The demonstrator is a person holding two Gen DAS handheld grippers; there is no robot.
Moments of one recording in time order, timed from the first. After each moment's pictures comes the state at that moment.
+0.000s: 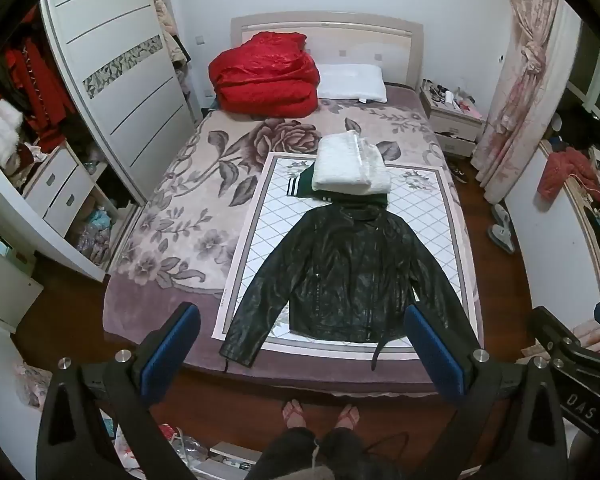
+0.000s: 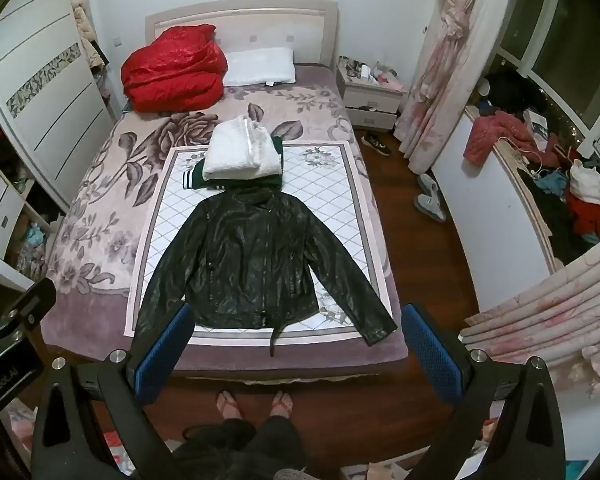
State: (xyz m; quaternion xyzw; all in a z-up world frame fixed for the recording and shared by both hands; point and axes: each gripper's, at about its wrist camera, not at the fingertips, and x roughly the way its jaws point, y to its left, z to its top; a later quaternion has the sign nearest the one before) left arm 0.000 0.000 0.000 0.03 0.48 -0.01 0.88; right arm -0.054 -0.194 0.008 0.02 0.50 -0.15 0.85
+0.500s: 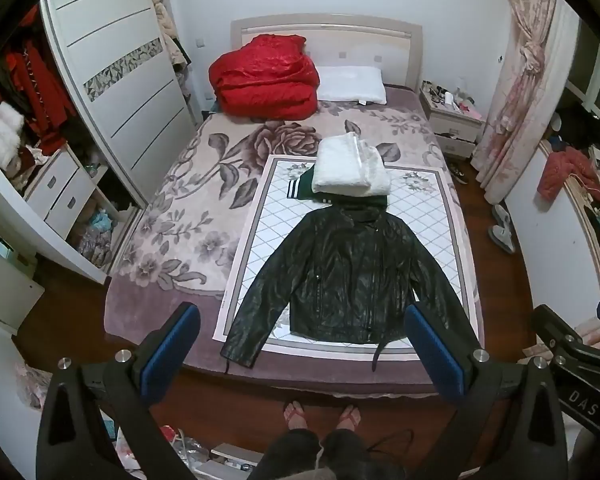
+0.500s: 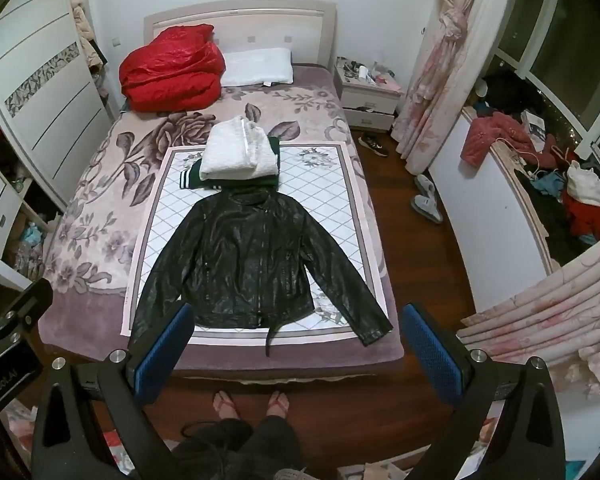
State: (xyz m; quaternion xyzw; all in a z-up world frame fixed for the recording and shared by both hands) left arm 0.001 0.001 -0.001 0.03 0.48 -0.01 0.88; right arm -0.052 -0.194 0.008 0.02 0.50 -0.15 0.86
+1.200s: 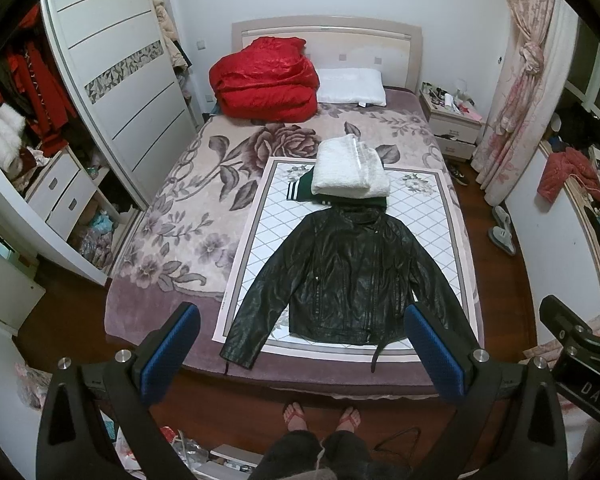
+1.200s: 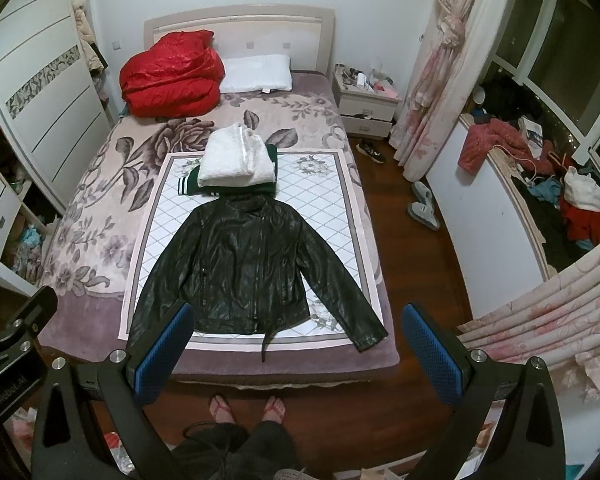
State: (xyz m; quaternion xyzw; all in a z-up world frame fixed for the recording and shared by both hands) left arm 0.001 0.000 -0.001 0.03 0.48 -0.01 0.88; right arm -0.060 -0.214 0.024 0.01 0.49 -0.15 0.86
